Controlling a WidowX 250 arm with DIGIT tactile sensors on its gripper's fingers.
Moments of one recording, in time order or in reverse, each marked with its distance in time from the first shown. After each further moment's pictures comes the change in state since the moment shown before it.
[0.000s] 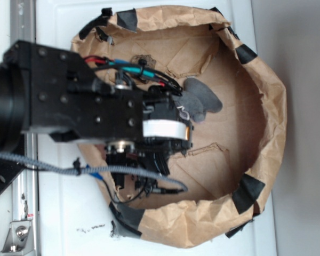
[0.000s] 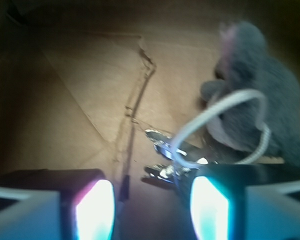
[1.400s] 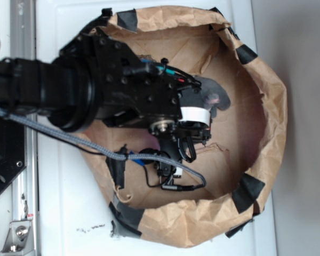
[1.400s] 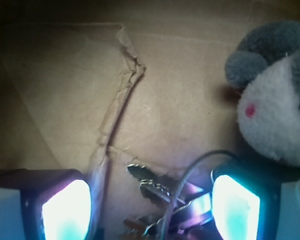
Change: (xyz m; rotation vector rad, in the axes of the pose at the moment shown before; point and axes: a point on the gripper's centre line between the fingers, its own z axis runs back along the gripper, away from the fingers) arm 0.012 0.015 -0.033 -0.042 0.043 -0.010
